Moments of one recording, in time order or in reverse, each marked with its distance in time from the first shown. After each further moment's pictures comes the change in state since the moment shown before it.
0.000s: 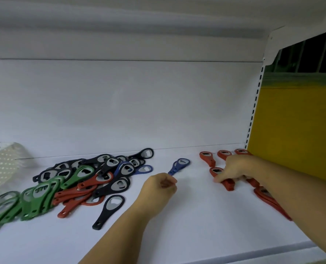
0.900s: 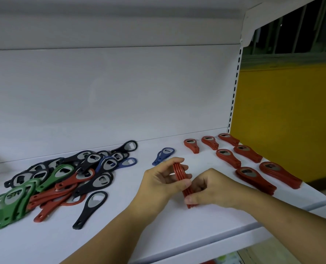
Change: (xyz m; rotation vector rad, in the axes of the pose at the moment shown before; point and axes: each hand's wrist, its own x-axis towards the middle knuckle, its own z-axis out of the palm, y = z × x) left_hand -0.030 0.031 0.027 -0.612 -0.225 0.189; right_hand -0.067 -0.004 0.076 0.921 -0.141 -0.588
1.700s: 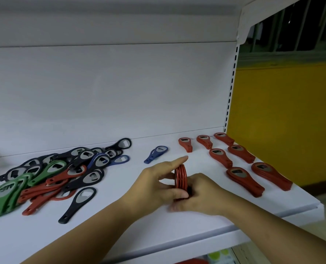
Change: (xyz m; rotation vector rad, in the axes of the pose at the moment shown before) left_hand 0.001 0.007 0.015 0.506 -0.139 0.058; right_hand 0.002 0.019 0.004 -0.208 0.055 -0.138
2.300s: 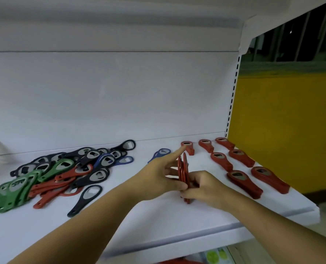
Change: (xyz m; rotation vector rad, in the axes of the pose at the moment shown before) left_hand 0.013 0.014 -0.015 0.089 -0.141 -0.084; right_hand -0.001 -0.004 -0.008 0.269 0.018 0.043
